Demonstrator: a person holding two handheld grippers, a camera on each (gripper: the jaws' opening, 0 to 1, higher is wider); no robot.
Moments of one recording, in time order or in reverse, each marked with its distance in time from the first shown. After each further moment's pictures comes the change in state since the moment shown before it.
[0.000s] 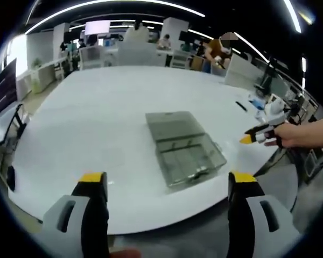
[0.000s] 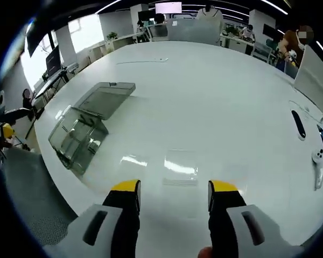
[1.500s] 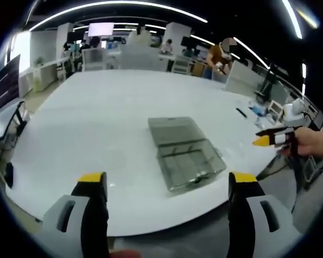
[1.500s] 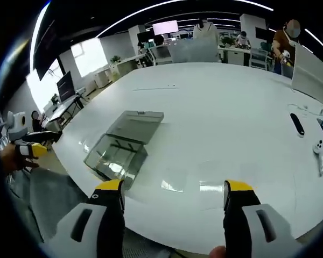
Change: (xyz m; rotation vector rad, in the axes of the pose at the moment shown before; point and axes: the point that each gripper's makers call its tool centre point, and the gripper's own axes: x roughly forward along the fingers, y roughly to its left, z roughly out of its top) left arm -0.004 0.004 0.006 -0.028 -0.045 -0.004; right arm -0.063 0.052 0.025 0.089 -0.155 0.074
